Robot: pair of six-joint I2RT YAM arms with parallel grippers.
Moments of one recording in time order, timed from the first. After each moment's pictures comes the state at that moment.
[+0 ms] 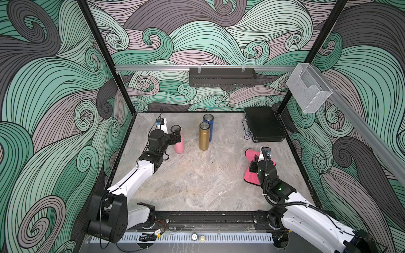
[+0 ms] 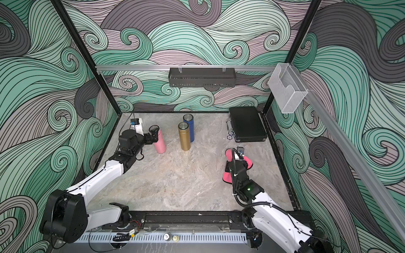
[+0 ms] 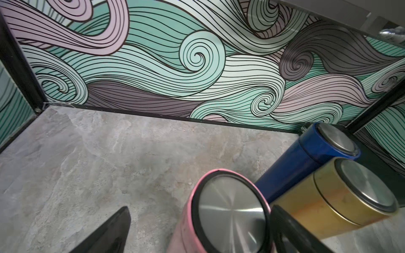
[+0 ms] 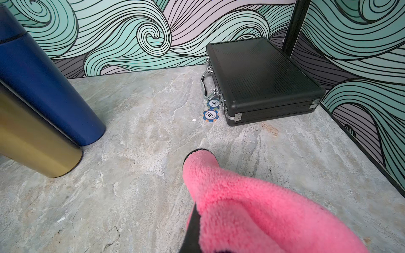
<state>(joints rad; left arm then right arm) -0.24 1.24 0.74 0.22 -0.05 -0.25 0.56 0.75 0.32 -0.02 0.59 0.30</state>
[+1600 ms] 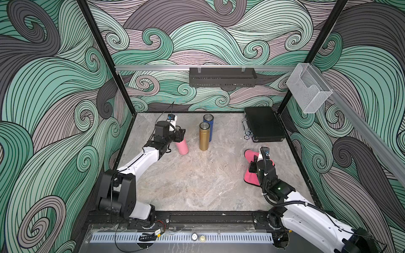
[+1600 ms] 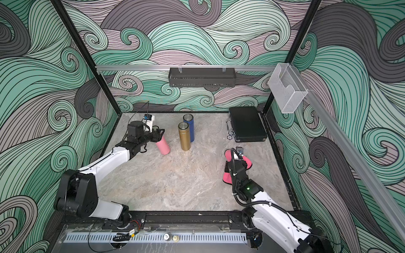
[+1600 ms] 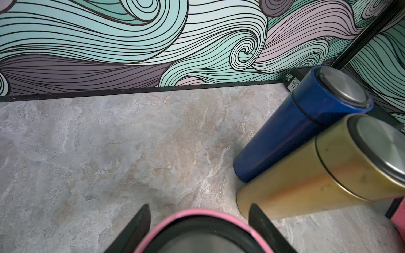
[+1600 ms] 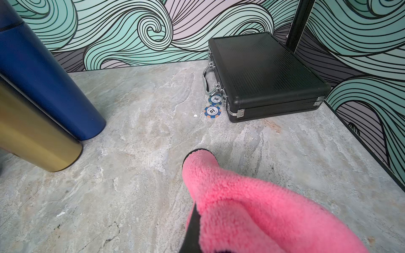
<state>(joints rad) -0.23 1.44 0.92 0.03 0.14 -0.12 0.56 0.77 0.32 -0.02 0.58 0.30</state>
